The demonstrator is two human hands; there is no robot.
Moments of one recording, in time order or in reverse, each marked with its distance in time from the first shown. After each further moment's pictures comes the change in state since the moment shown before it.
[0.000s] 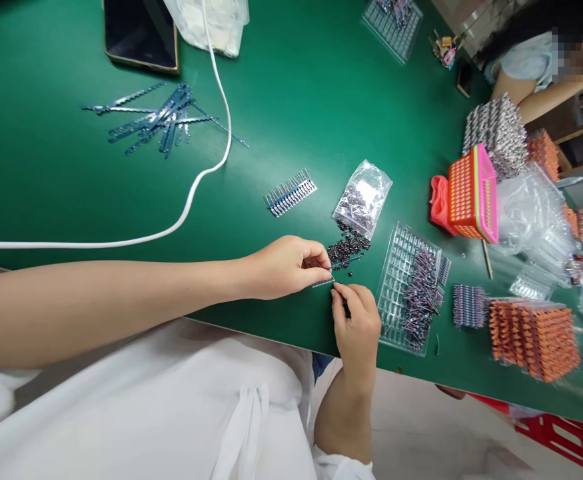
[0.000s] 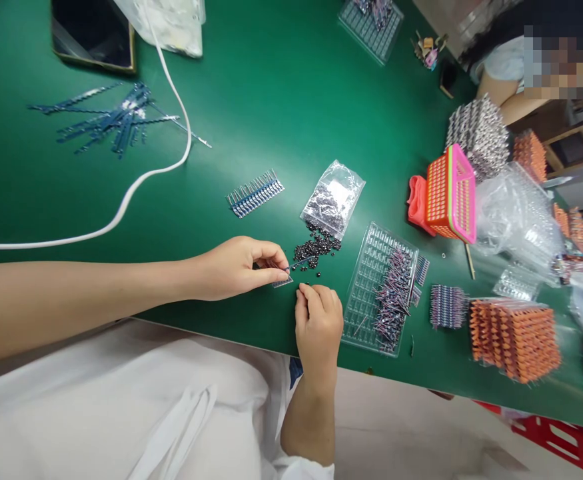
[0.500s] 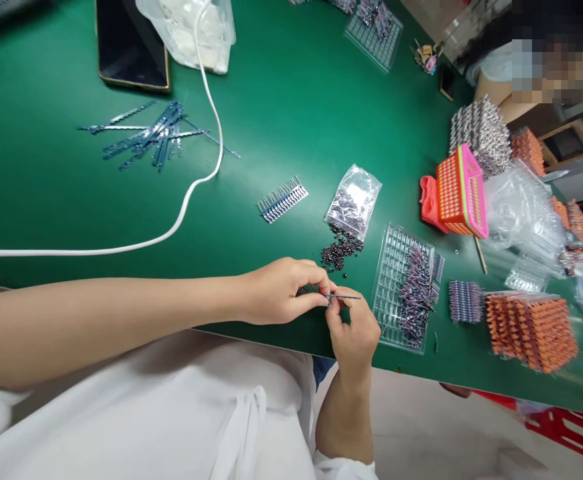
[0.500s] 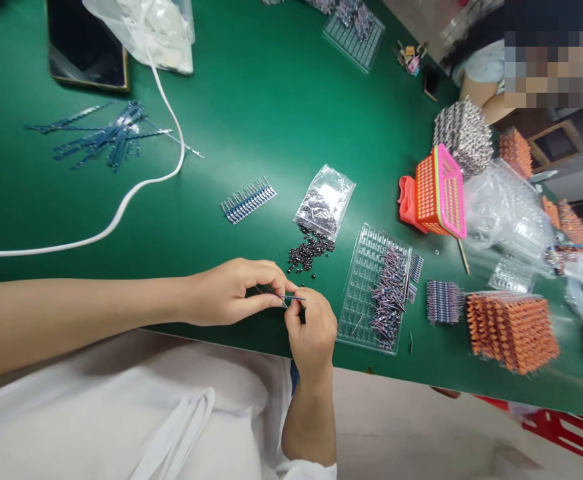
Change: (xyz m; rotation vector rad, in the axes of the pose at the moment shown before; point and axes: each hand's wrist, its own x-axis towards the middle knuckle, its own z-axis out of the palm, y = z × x) left_hand -0.011 -0.001 0.008 0.131 -0.139 0.298; right_hand -0.001 -0.009 0.001 0.079 0.208 -0.060
